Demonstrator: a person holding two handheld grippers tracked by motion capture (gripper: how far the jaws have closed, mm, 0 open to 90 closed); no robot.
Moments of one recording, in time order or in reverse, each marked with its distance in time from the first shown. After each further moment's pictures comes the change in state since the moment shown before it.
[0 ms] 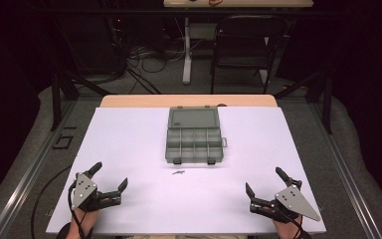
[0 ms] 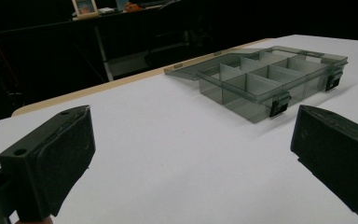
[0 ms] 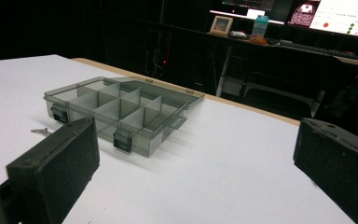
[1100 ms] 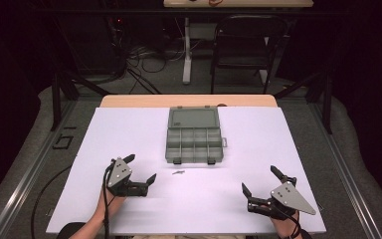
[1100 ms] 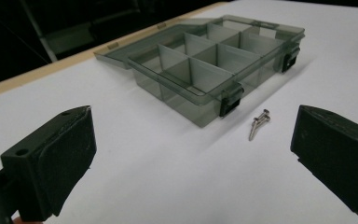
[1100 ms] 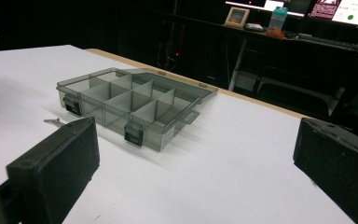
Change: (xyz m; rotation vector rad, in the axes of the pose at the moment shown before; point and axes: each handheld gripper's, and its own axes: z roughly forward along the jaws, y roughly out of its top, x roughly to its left) left arm -0.034 0.020 0.073 0.178 -0.204 0.056; right arm 0.000 -0.001 0.009 0.037 0.059 -0.009
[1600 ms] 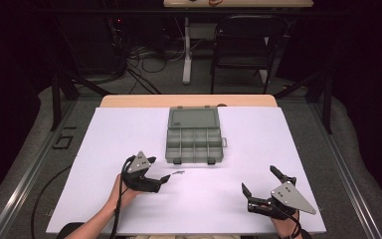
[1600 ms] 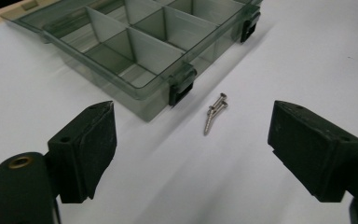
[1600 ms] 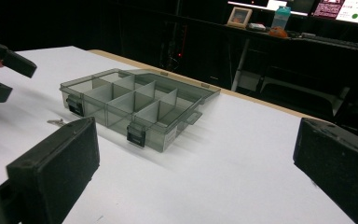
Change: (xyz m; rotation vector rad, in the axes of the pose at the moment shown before) left arm -0.010 0.020 0.040 0.181 -0.197 0.012; right arm 0.000 0.000 0.000 -0.005 0.012 0.005
